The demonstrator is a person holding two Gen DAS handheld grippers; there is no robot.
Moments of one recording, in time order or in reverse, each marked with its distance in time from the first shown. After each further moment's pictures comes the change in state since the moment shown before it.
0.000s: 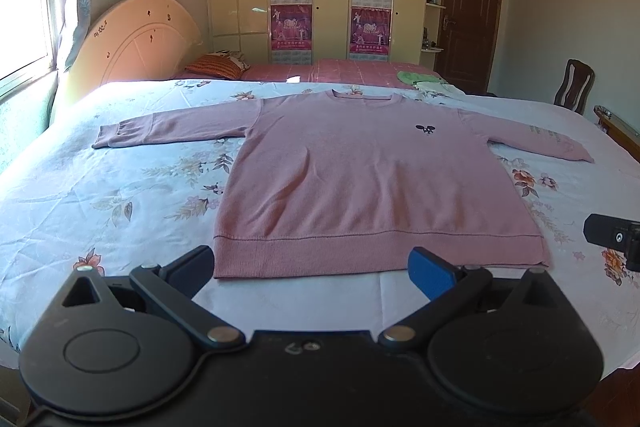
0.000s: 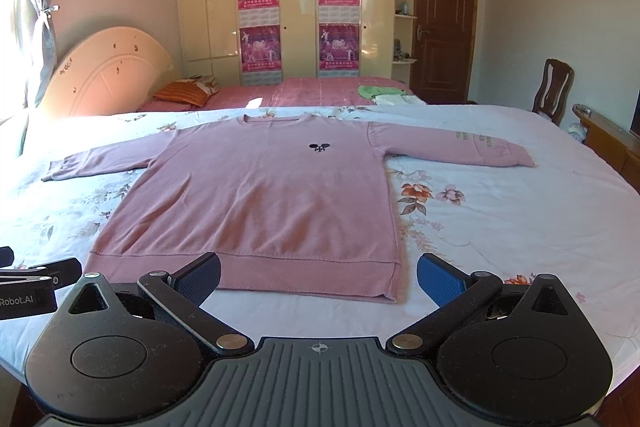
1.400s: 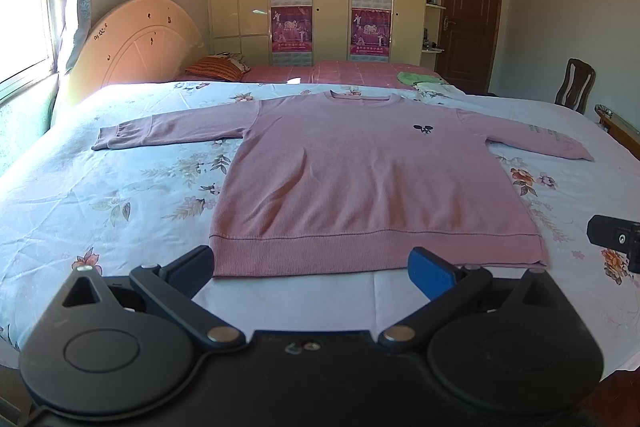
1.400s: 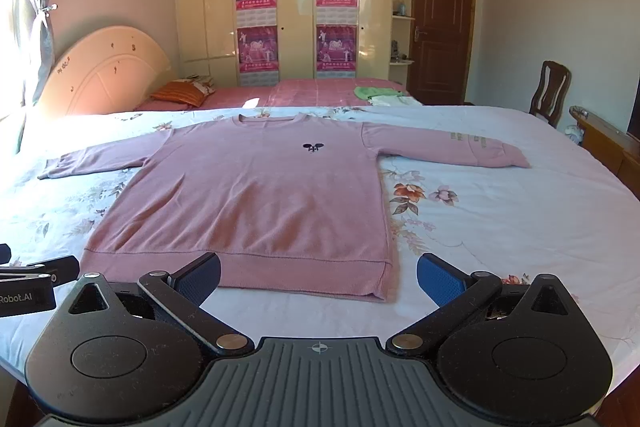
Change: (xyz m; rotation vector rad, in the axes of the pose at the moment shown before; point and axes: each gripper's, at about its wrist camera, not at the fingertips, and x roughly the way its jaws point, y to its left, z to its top) left arm 0.000 -0.009 -0.003 0.008 -0.005 0.007; right arm -0.003 -0.009 -0.002 0.001 -0.004 -0.012
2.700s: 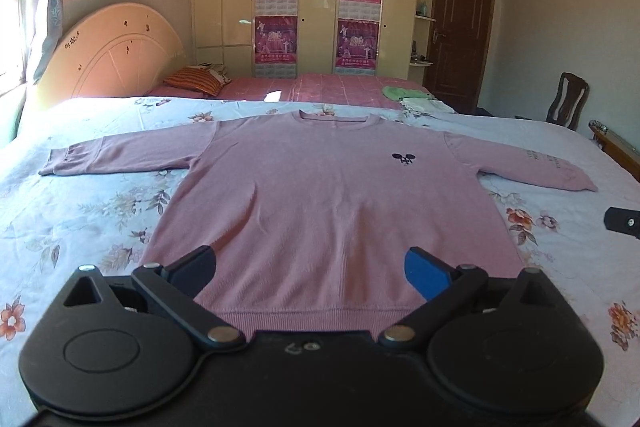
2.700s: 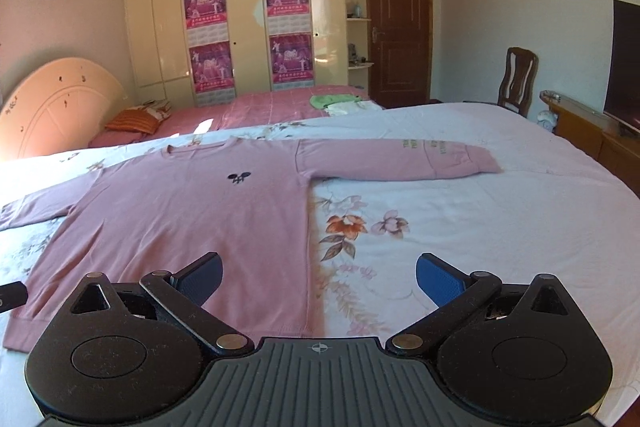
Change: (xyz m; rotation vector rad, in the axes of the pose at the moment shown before) left arm 0.094 -0.054 0.051 -0.011 -0.045 -0.028; right arm 0.100 -0.116 0.047 0.115 -0.050 -0.075
